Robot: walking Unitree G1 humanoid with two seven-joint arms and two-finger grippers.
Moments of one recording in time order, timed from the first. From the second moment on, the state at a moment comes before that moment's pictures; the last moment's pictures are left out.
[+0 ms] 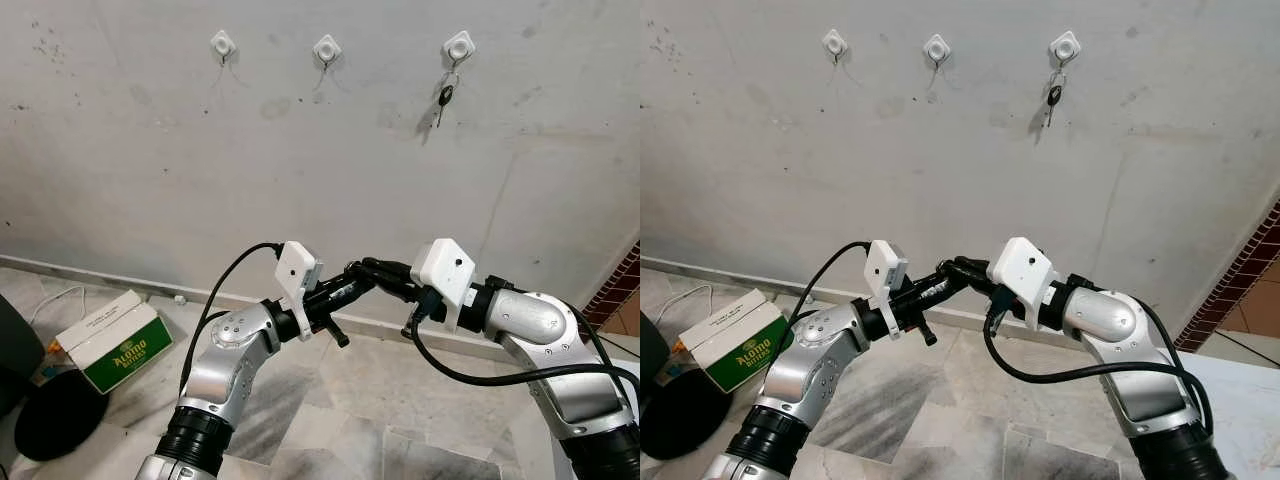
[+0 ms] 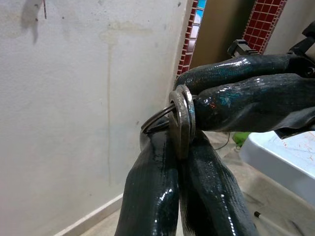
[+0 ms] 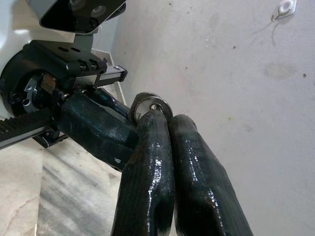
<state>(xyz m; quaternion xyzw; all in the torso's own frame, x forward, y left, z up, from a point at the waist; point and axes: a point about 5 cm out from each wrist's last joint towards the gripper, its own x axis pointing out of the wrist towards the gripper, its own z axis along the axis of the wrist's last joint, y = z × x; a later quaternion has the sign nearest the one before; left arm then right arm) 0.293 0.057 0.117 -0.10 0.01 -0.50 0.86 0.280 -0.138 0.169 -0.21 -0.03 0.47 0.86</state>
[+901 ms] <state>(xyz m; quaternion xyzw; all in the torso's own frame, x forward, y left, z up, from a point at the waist) 0.291 0.054 0.115 -0.09 0.01 -0.50 0.86 0.286 -0.143 0.173 -0.22 -0.04 0.44 0.87</state>
